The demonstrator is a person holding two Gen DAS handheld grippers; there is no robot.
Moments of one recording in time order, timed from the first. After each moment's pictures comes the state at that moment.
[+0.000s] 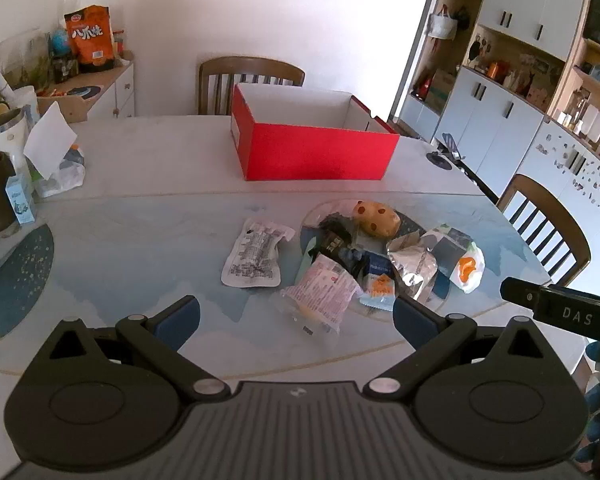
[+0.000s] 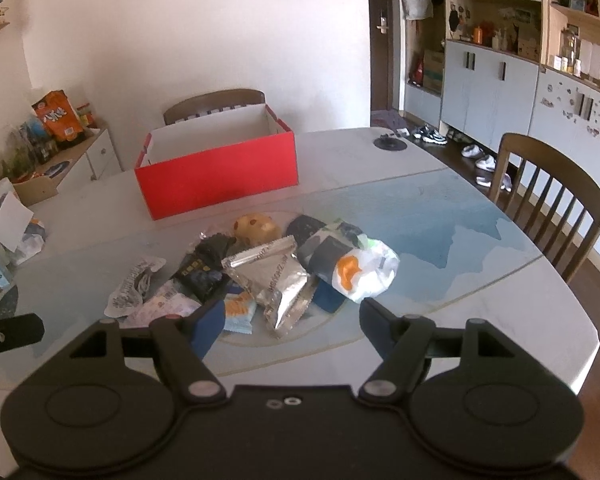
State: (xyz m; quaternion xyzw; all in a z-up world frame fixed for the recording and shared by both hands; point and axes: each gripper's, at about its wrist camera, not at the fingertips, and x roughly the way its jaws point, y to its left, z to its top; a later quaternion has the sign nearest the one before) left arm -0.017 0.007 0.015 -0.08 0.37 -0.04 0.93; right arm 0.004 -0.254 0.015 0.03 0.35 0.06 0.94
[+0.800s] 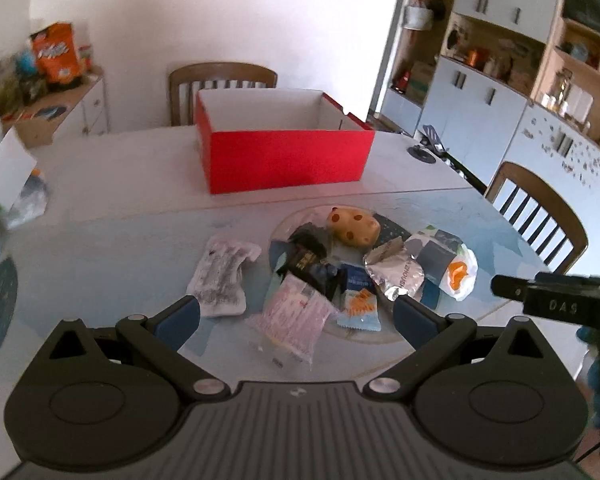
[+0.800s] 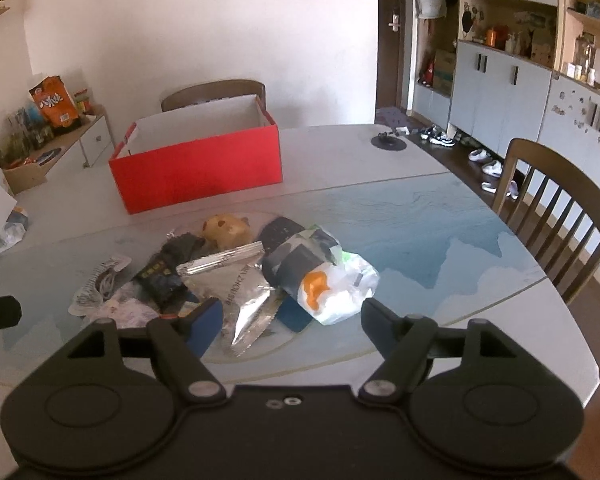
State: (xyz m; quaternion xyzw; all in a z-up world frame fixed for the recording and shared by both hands) left arm 0.027 -0.028 0.002 -0.05 0.36 -0.06 0.93; right arm 0.048 -0.289 -0.005 0.01 0.36 0.07 0.93
